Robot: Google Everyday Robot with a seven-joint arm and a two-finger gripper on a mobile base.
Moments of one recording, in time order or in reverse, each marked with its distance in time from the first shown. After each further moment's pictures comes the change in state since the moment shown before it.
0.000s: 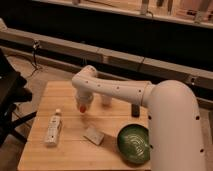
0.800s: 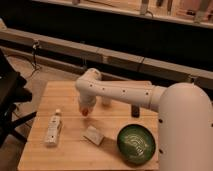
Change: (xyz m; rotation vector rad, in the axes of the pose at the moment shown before) arm -0.024 0.017 -0.007 0.014 0.003 0.020
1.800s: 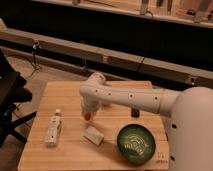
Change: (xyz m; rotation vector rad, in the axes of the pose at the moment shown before) arm -0.027 0.014 -0.006 0.022 0.008 0.016
